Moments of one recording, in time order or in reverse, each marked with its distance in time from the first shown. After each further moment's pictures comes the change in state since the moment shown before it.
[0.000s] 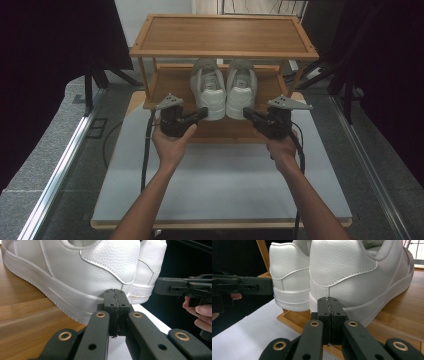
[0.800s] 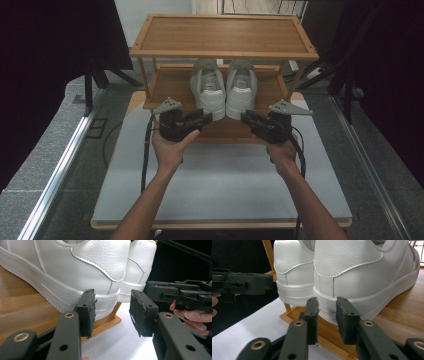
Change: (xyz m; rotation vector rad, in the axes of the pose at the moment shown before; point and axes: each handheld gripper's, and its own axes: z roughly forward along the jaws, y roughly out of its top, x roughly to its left) left arm -0.007 -0.007 -0.009 -0.023 -0.028 -0.025; right arm 0.000 -0.012 -0.003 -0.020 0.030 -0.006
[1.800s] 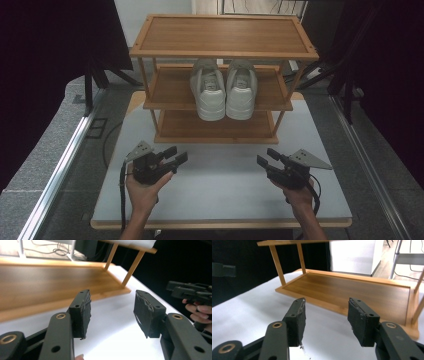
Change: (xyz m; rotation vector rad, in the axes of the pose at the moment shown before) left arm 0.019 -0.100 -0.075 0.055 0.077 -0.051; right arm -0.010 -0.117 -0.060 -0.029 -0.040 0.017
